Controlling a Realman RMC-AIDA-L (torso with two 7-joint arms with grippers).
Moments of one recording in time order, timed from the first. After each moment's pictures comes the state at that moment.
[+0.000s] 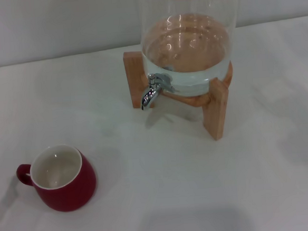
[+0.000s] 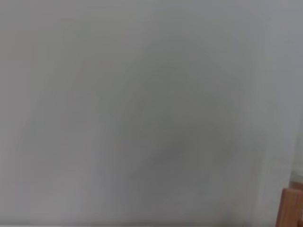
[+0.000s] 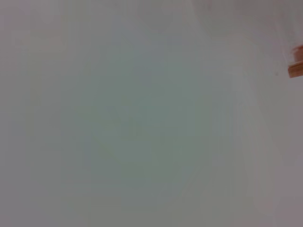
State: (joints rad) left arm -0.02 -2.08 0.93 0.58 -1.98 -1.41 2.14; right arm 0.04 2.00 2.56 0.98 -1.33 1.33 -1.64
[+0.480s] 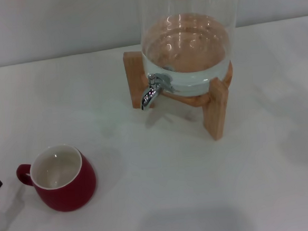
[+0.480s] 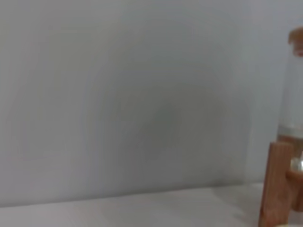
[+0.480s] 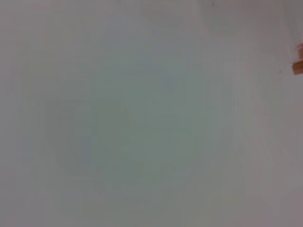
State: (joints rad) left arm -0.01 -2.08 0.93 0.58 -1.89 -1.38 2.23; right arm 0.05 2.00 2.57 0.97 -1.33 1.33 -1.64
